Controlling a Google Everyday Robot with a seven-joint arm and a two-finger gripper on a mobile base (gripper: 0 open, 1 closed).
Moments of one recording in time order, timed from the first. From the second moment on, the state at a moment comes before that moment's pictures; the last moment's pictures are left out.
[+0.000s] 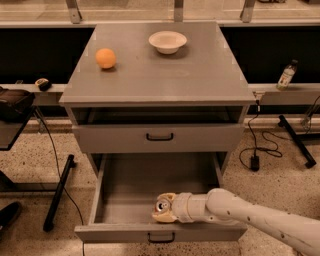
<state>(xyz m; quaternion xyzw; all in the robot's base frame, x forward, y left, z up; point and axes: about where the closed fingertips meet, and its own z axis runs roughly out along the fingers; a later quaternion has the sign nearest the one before) 0.499 -0.009 0.436 -0.49 0.74 0.27 0.37</state>
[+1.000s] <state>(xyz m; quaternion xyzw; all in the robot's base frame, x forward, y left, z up) 0.496 -0.011 0.452 -0.50 0.73 0.28 0.39</state>
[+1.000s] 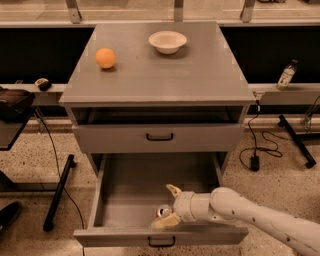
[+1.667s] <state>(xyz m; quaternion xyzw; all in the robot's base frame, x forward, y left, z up) 0.466 -0.042 0.539 -0.51 0.69 0.30 0.42</state>
